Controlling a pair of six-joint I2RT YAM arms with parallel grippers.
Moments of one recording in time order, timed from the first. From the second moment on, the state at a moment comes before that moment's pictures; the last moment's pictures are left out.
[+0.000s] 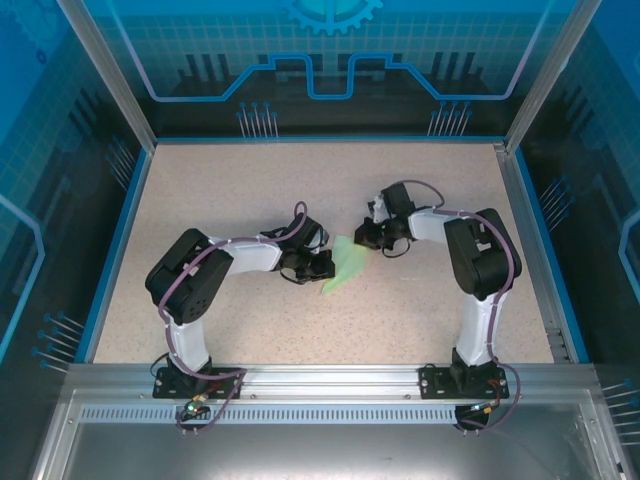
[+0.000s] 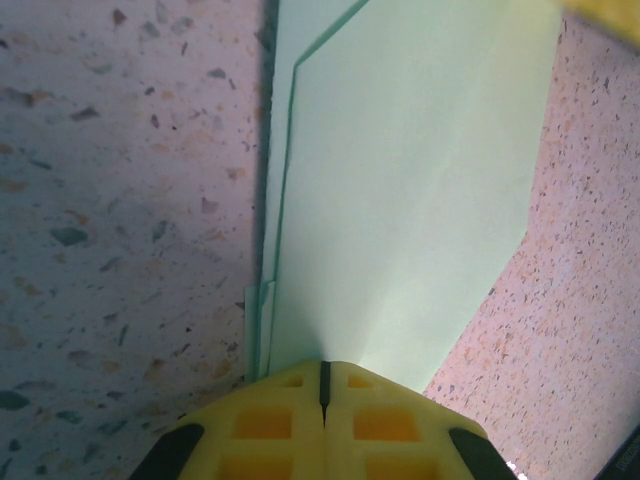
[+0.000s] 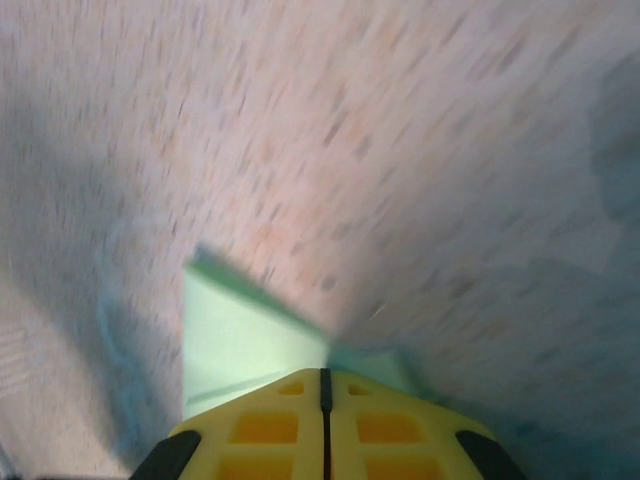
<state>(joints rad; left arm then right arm) -0.60 1.87 0.99 -0.19 0.42 -0.73 0.30 1.99 1.15 -0.23 -0.51 0.53</state>
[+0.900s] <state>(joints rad) -0.60 1.87 0.99 -0.19 0.42 -0.74 0.49 1.83 1.00 -0.22 -0.50 0.62</state>
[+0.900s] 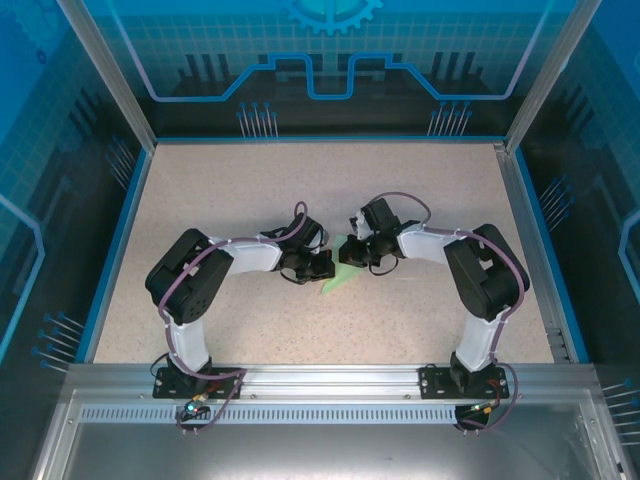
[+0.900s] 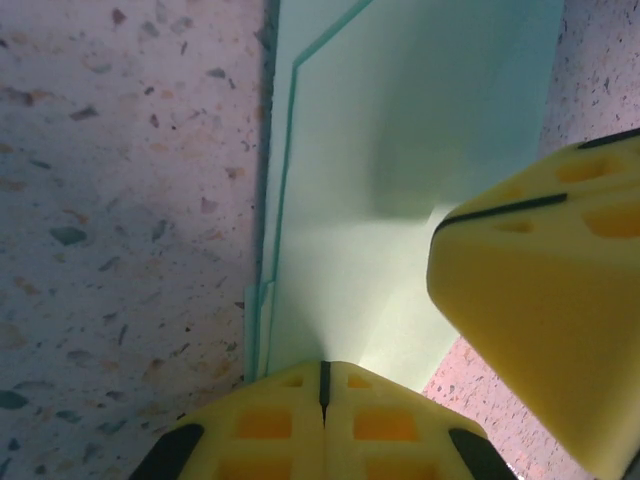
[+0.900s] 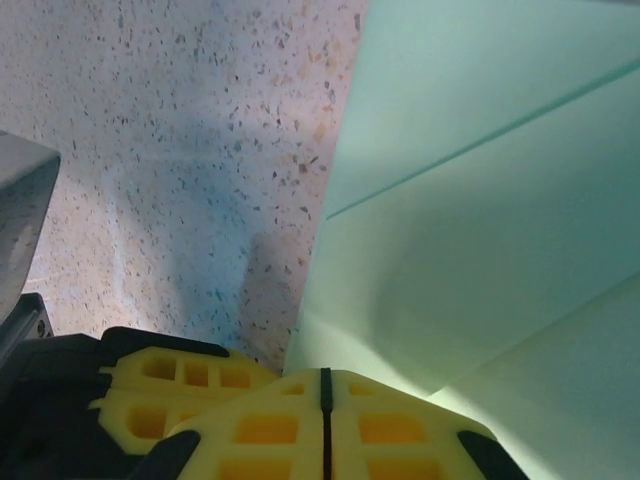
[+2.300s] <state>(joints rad) -0.58 1.79 0.94 -0.20 0.59 -0.80 0.48 1.93 1.01 -0.18 -0.57 0.63</state>
